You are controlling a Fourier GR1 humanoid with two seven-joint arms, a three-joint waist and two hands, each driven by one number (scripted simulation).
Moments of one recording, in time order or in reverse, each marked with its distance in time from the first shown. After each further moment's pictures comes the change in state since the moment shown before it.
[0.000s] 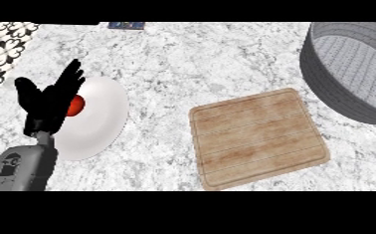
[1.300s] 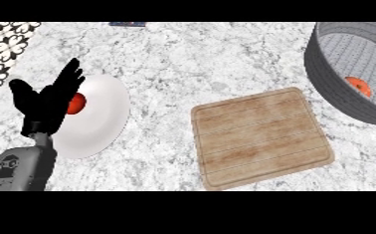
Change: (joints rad) left arm 0.008 -0.008 0.013 -0.027 0.002 -0.020 -0.006; right arm -0.241 -0.224 -0.246 0.616 -0.113 0.407 0.046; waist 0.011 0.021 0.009
